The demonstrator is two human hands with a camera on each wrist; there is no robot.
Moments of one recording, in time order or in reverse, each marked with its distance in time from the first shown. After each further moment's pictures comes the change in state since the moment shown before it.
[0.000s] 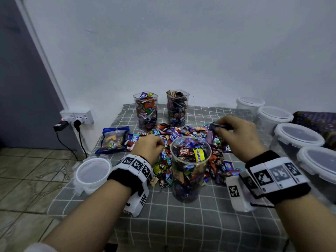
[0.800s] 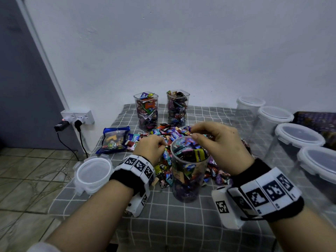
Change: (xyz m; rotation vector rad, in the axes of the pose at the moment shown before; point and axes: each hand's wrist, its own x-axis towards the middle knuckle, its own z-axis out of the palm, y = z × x) left_hand -0.001 0.002 0.003 -0.048 0.018 0.014; right_hand -0.026 -0.049 0.012 0.158 -0.101 -0.147
